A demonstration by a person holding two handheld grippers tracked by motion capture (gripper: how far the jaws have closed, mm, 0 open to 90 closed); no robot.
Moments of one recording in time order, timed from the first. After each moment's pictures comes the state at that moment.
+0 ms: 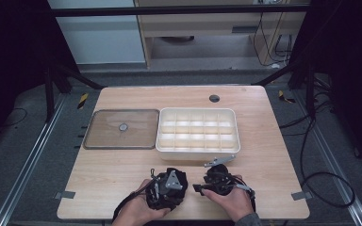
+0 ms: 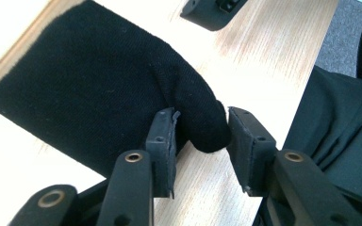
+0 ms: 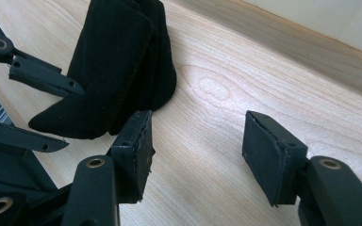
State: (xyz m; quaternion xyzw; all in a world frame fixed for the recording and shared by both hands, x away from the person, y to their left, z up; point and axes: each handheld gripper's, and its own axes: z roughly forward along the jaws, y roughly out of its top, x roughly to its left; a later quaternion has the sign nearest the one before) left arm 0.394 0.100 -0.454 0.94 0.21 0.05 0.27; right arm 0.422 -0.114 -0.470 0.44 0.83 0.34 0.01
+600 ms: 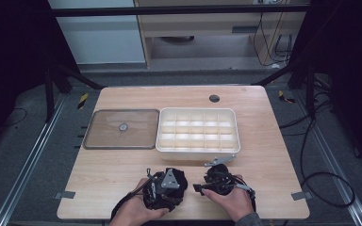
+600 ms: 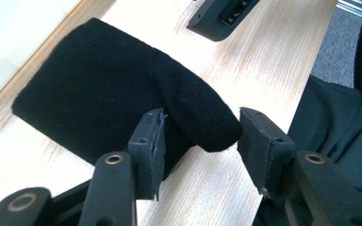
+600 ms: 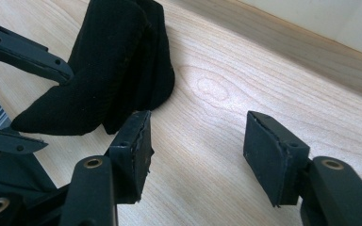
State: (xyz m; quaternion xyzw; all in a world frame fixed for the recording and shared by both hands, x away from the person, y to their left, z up) left arm 0.393 0.107 -0.447 0.93 0.21 0.05 0.29; right arm 0.422 -0.114 -0.470 0.44 0.83 0.34 0.01
